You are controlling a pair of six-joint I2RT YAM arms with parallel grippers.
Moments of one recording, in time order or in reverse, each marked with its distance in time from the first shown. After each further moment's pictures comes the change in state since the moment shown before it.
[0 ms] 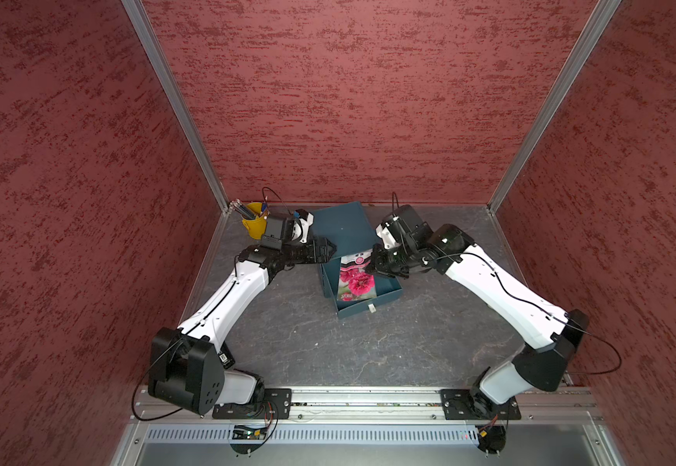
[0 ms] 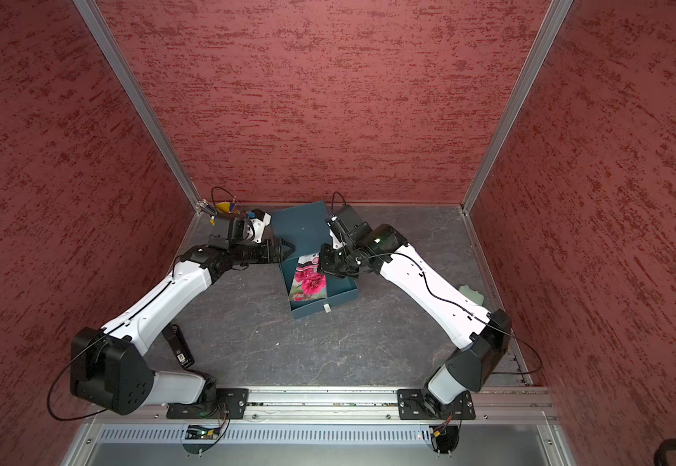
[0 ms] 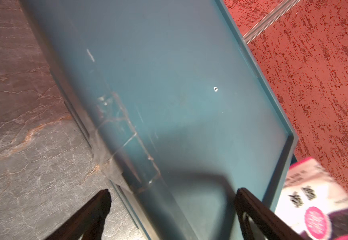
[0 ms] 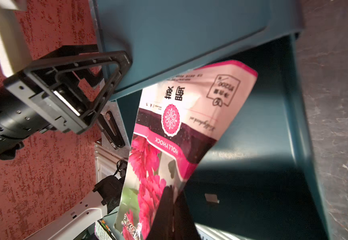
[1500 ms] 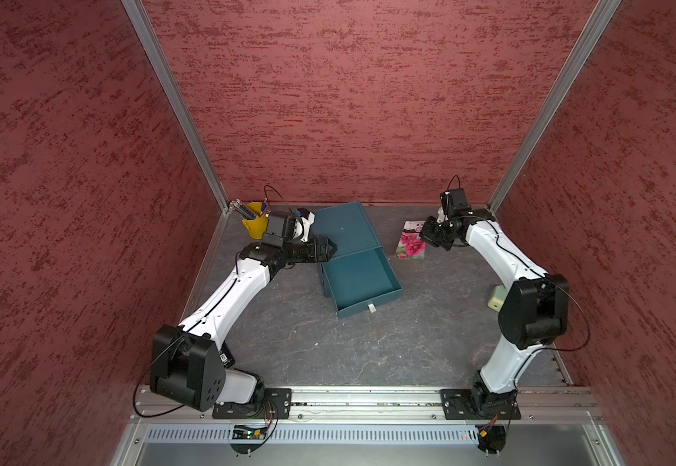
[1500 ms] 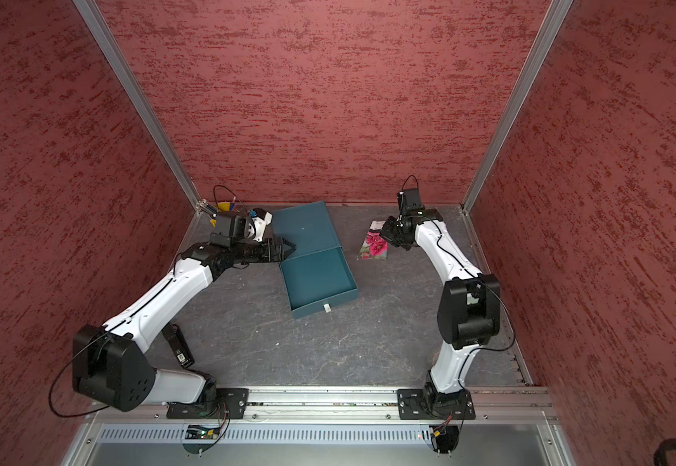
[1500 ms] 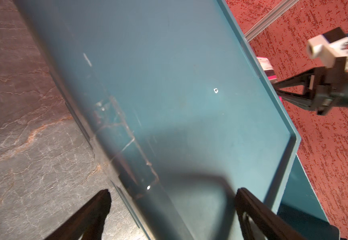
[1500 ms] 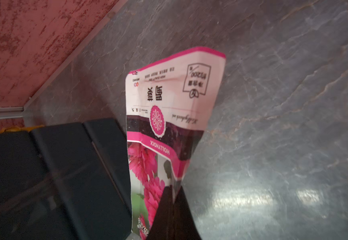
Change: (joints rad) left arm -0.006 0.020 0.031 -0.027 -0.011 0.014; right arm -0.596 0.278 -0.117 0.306 0.064 -0.145
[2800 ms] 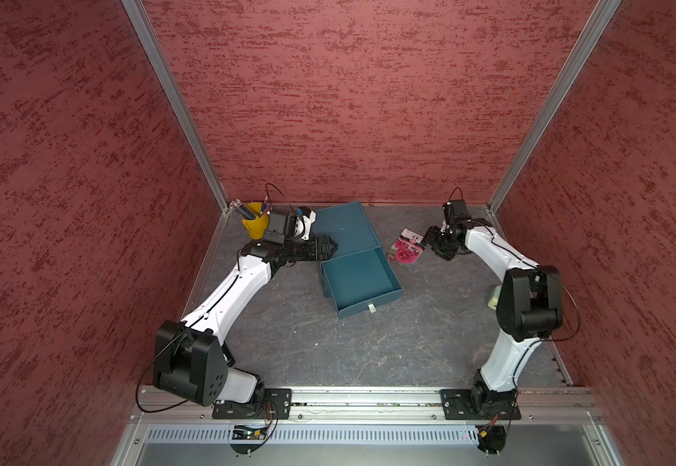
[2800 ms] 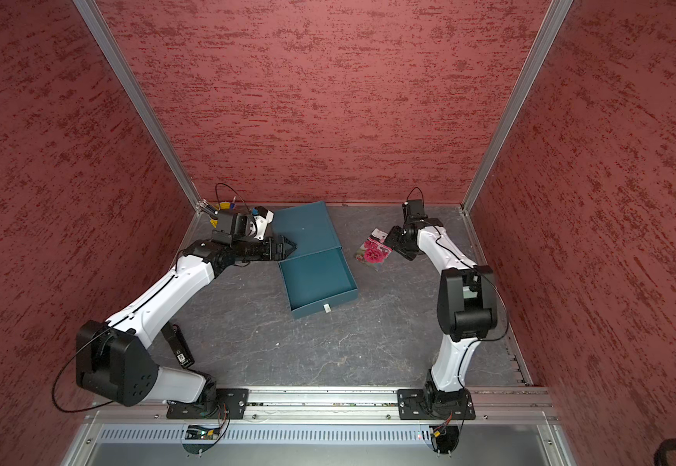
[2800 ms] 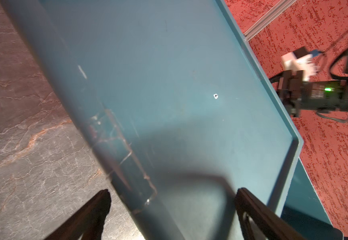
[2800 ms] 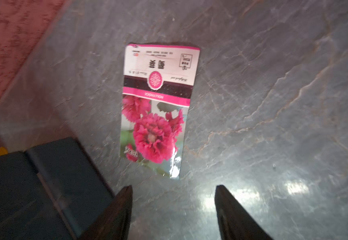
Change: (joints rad) left arm 0.001 0.025 0.029 -0.015 0.000 0.016; right arm -0.033 -0.055 -0.147 0.076 0.014 -0.031
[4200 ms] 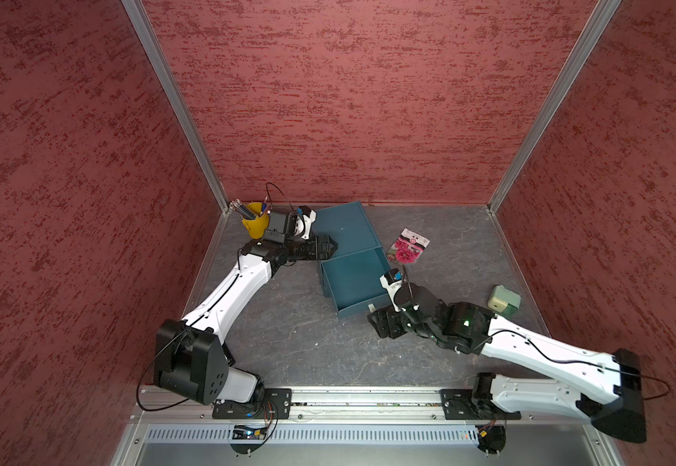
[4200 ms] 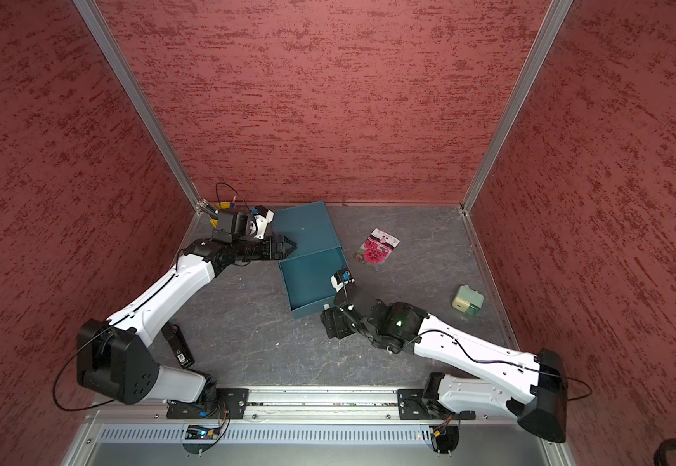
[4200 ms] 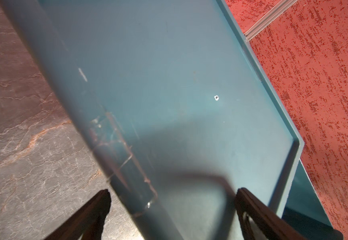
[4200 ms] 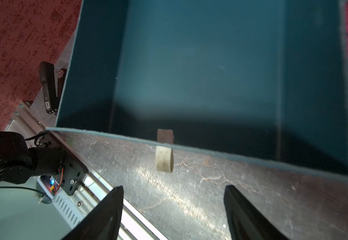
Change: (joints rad) left arm 0.001 0.007 0.009 -0.007 0.000 0.000; right arm 0.989 -0.642 -0.494 0.090 0.357 -0.034
